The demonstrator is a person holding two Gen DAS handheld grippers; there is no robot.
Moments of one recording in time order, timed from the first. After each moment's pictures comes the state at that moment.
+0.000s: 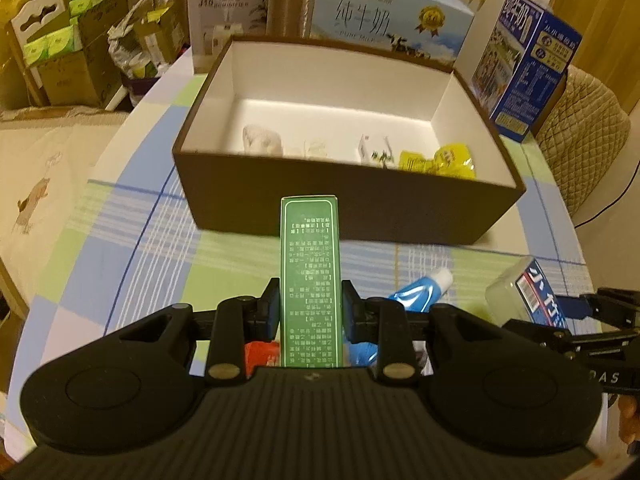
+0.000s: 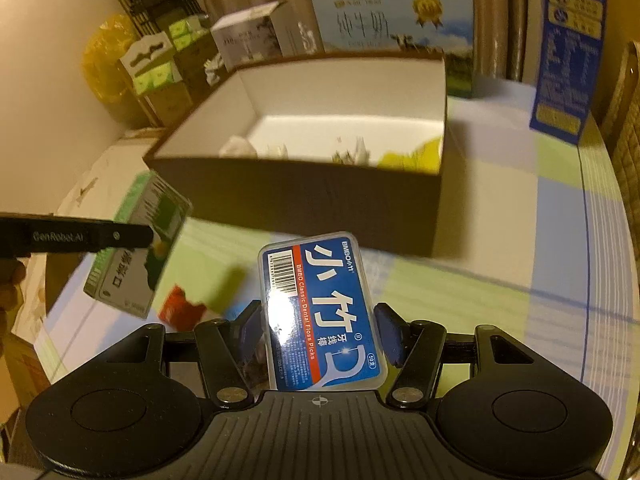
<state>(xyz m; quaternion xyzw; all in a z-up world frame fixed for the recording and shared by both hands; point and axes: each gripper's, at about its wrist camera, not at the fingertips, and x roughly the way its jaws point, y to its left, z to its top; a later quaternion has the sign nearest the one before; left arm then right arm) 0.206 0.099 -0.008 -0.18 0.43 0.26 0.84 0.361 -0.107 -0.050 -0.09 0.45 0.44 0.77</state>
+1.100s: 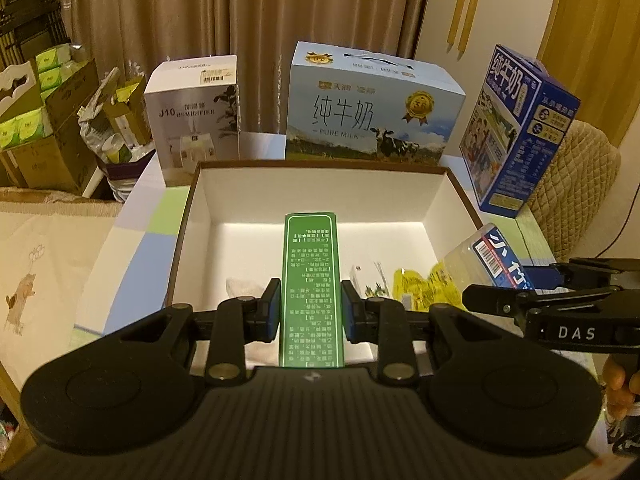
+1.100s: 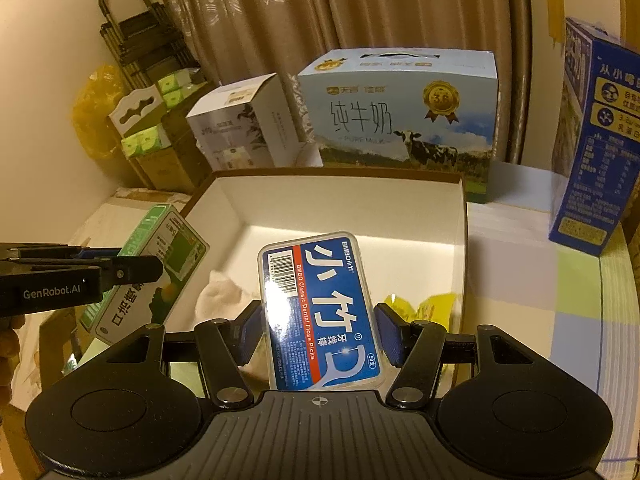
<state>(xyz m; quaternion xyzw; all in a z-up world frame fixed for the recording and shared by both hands) 0.296 0.167 0.044 -0.12 0.38 0.24 0.88 0.465 -0.021 -0.014 -0.06 0.41 0.44 0.80</state>
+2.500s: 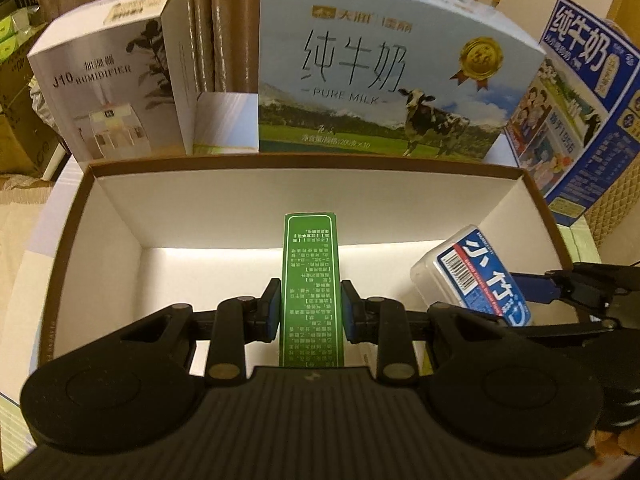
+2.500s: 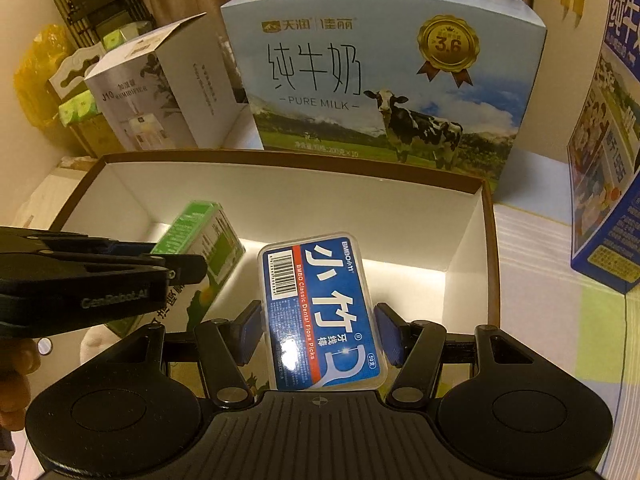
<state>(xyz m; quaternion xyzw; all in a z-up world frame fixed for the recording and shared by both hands) 0.442 0.245 -0.054 -0.15 0.45 0.23 0.85 0.562 0.059 -0.089 -0.12 0.45 0.39 0.79</state>
